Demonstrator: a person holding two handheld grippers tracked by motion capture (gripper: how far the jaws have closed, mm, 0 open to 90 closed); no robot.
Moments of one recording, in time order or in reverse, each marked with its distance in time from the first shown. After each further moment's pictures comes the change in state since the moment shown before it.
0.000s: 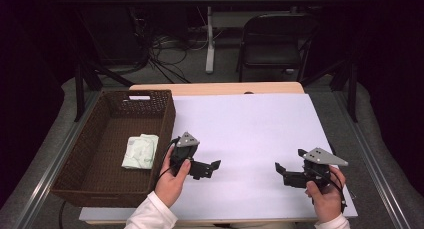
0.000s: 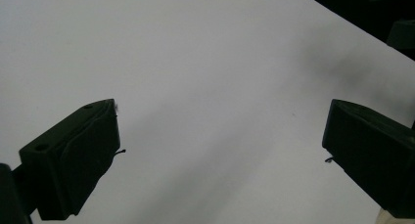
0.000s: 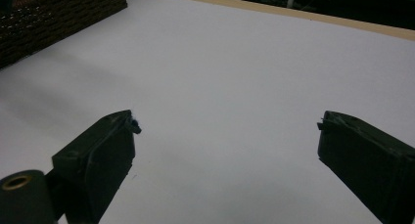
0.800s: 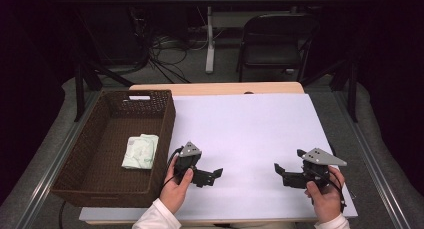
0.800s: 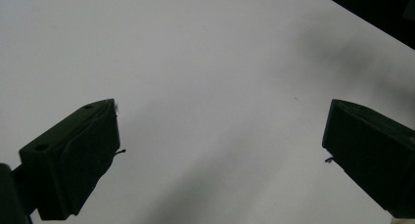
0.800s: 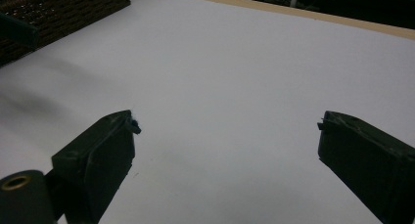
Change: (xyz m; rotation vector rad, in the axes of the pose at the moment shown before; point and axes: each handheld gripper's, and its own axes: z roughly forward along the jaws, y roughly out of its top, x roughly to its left) left arm 0.002 -0.029 0.023 -0.009 -0.051 -0.015; right arm 0.001 -0.001 0.001 0.008 0.010 -0.010
